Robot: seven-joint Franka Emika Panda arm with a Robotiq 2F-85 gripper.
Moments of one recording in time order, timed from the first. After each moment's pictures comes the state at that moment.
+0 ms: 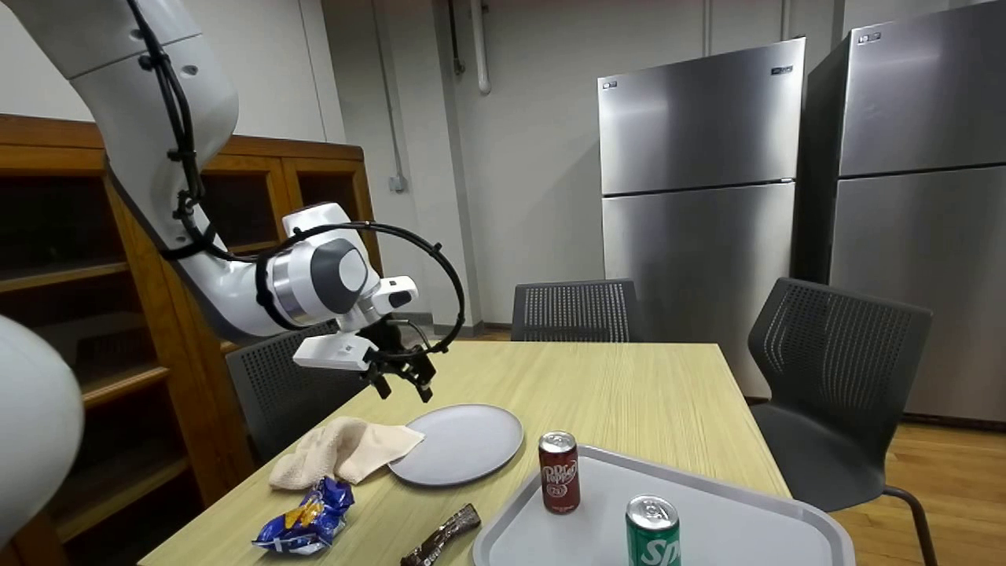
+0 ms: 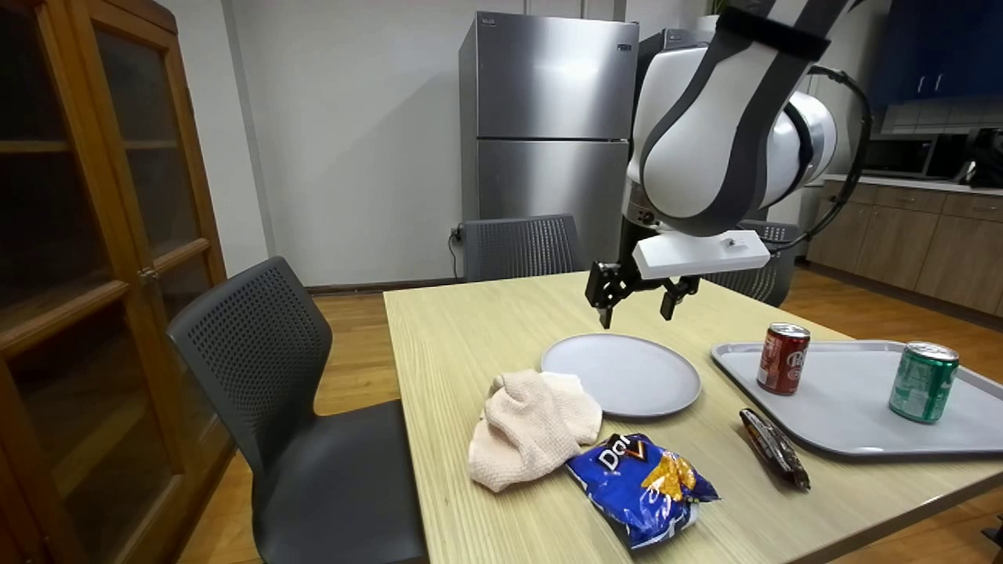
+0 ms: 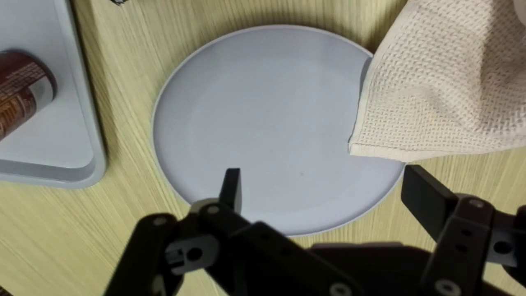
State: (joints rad) arm 0.70 0.27 -0.56 -2.45 -0.14 2.94 0.38
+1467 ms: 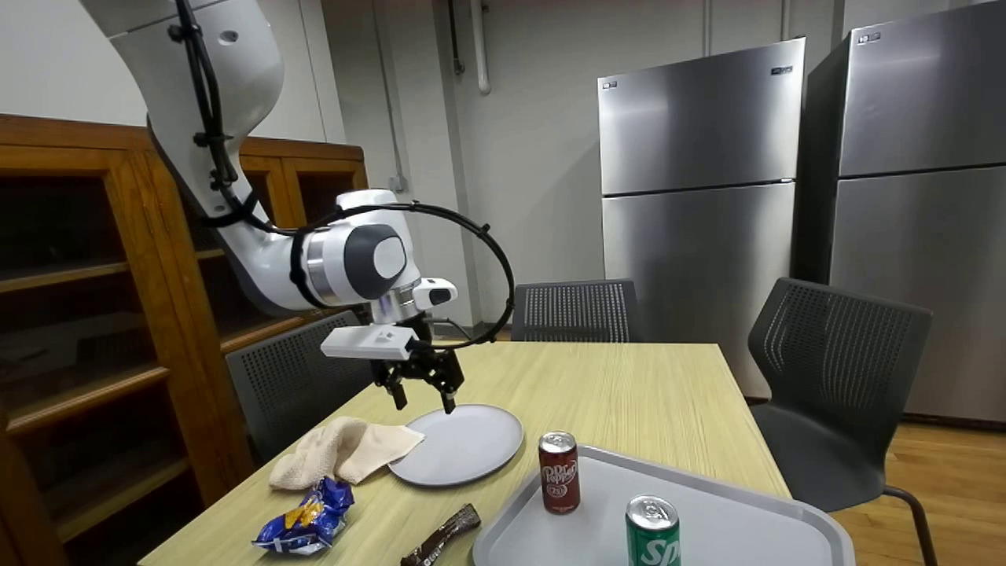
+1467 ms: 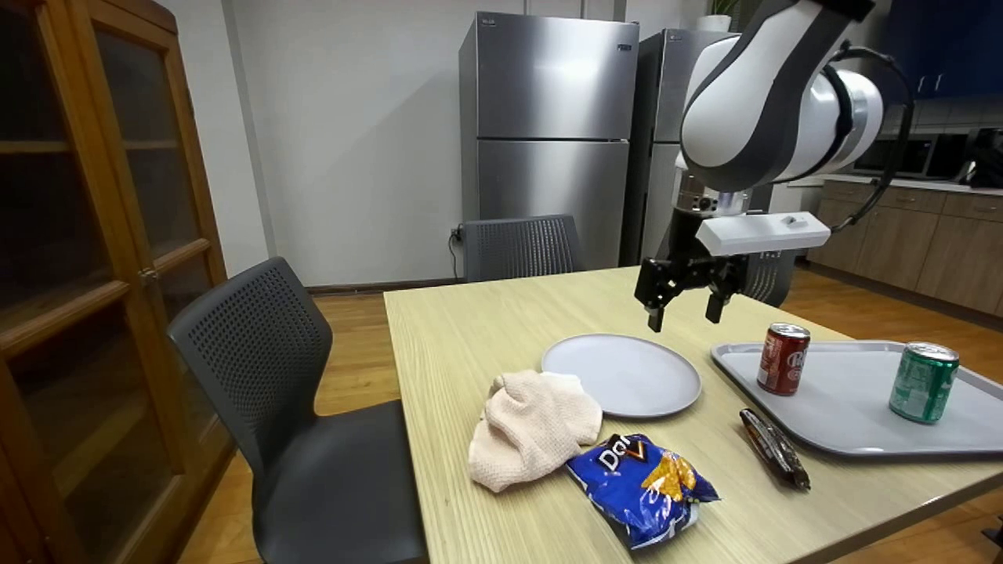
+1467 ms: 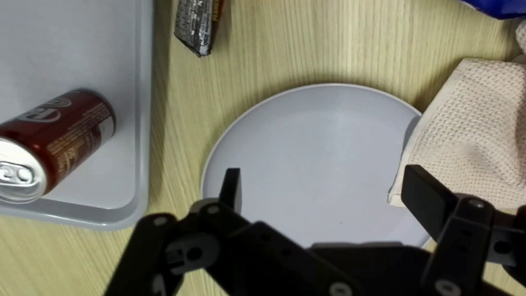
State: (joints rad) arm 0.10 0.17 -0.10 -2.45 -0.12 2.73 0.13
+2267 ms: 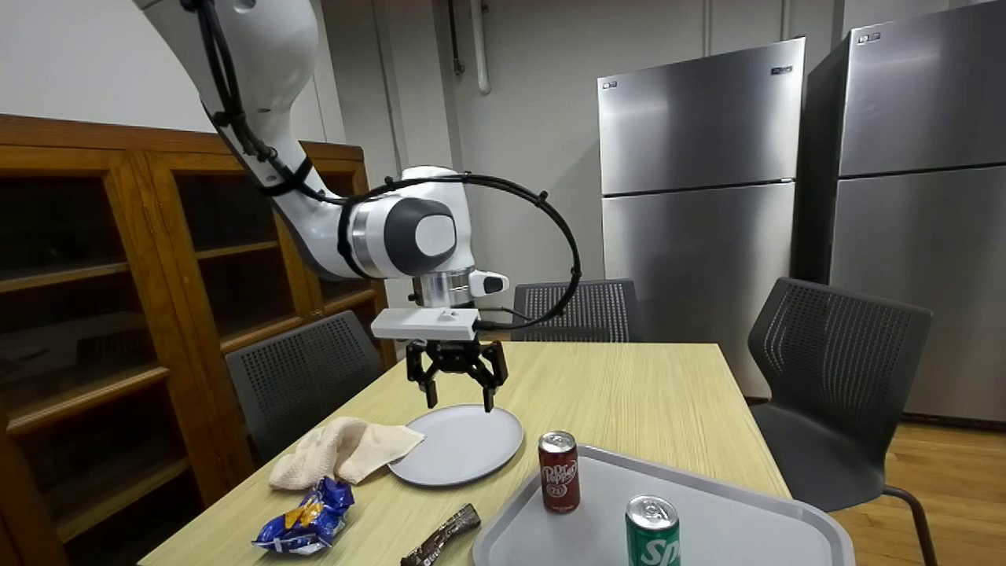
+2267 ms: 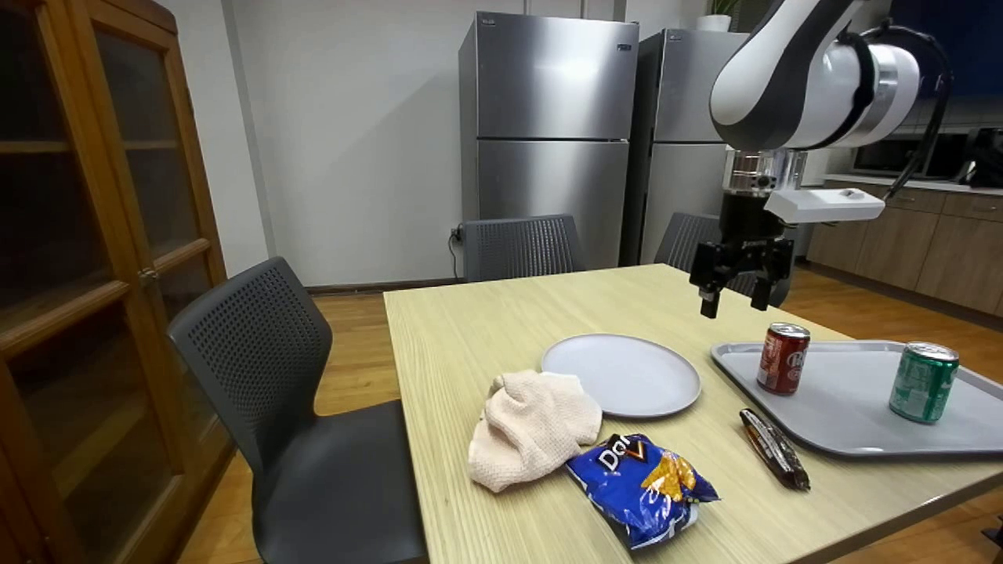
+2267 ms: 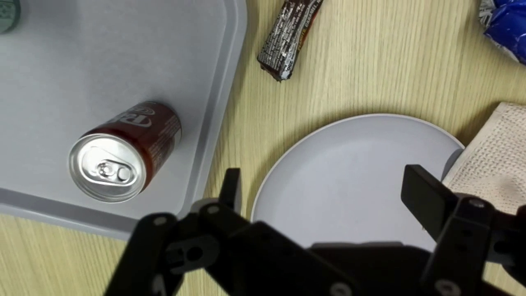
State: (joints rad) arm -0.06 0.15 -0.09 -2.38 0.01 2.53 -0.23
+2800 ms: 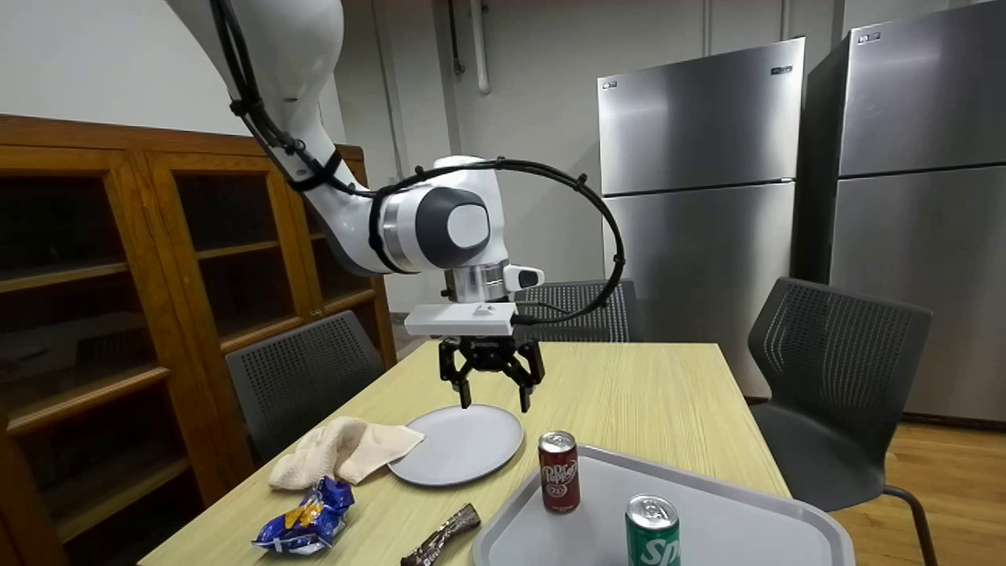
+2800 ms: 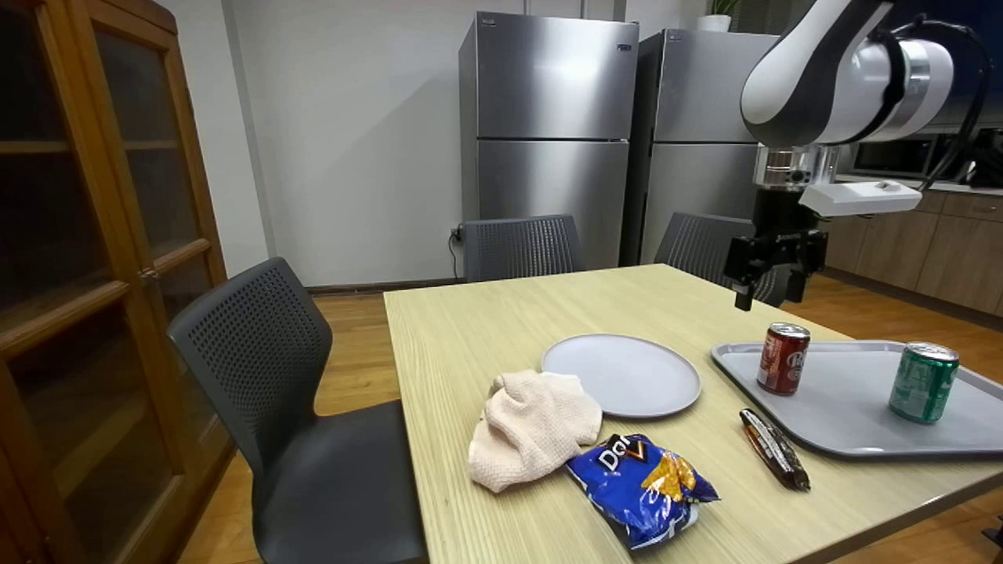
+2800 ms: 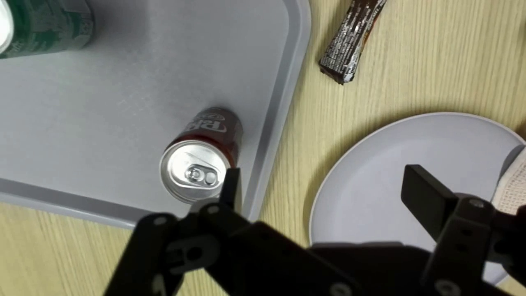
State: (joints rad) arm -0.12 0.15 -0.14 -2.36 -0.03 2.51 -0.26
